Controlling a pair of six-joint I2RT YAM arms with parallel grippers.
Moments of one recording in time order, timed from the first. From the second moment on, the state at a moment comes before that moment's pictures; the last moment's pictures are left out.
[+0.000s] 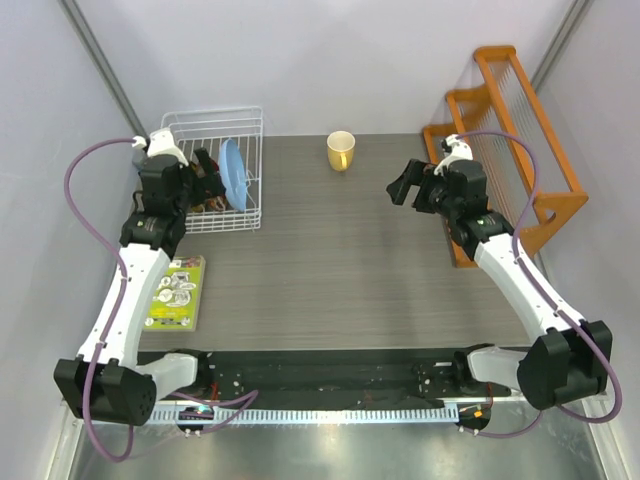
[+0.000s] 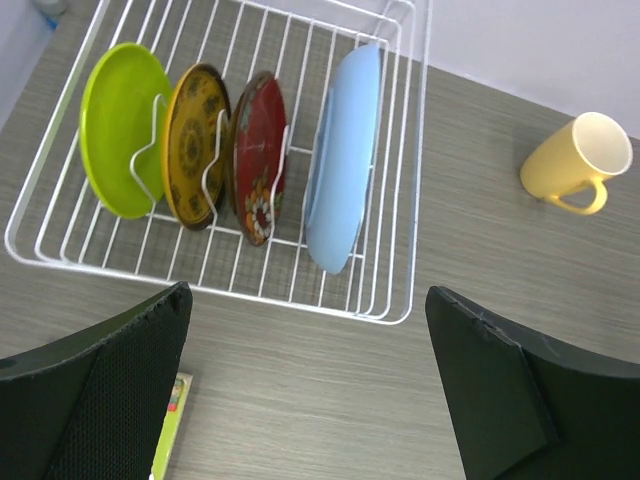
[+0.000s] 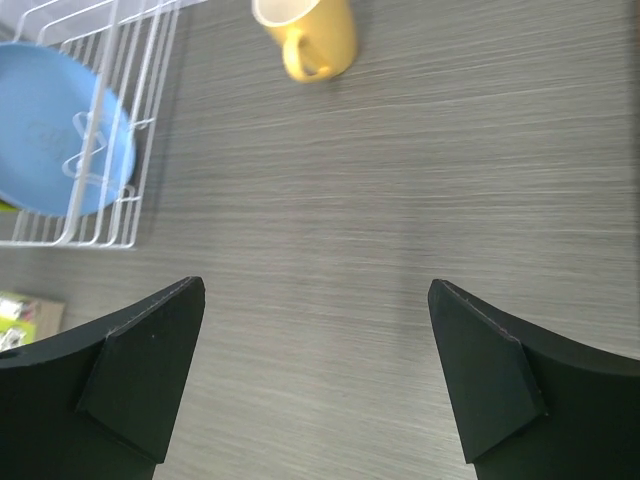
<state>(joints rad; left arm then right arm) -0.11 1.16 1.17 -0.41 -0.20 -0.33 0.23 1.24 1.03 -0.19 -0.13 0.42</state>
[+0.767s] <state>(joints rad) -0.17 1.52 1.22 -0.14 -0.22 -0.16 0.23 1.32 0.98 -0.22 0.05 0.42</state>
